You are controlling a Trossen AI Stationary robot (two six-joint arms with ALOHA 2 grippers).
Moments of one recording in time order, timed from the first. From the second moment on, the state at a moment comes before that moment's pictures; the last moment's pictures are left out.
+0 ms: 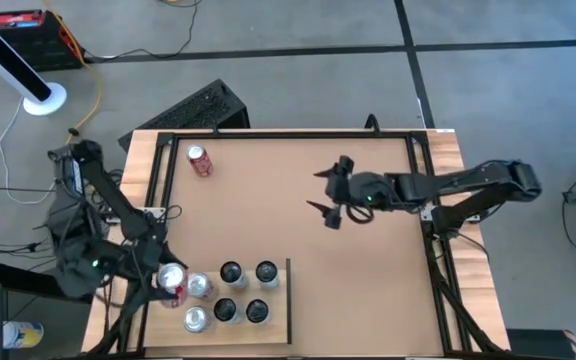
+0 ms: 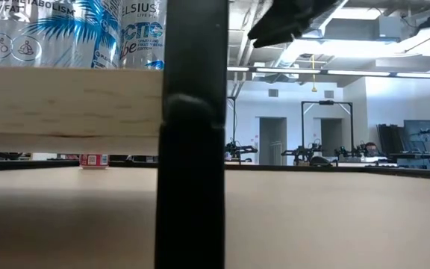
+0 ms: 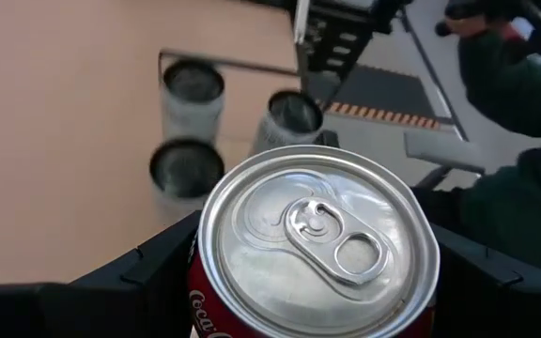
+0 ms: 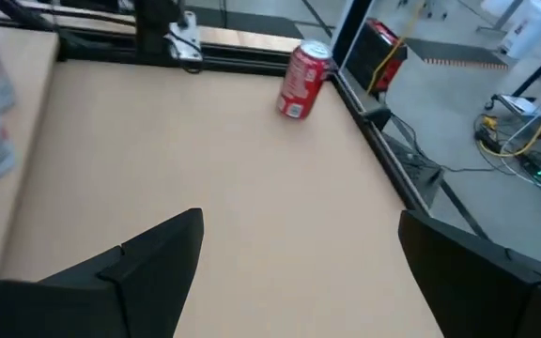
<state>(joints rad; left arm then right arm) -1.05 1.04 1.28 -0.86 -0.62 -0.81 0.05 1.29 1.01 -0.17 0.40 -0.08</state>
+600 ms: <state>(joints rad) -1.37 1.29 1.29 -0.94 -0.88 -1.14 0.16 1.30 0.93 -0.14 0.50 0.05</state>
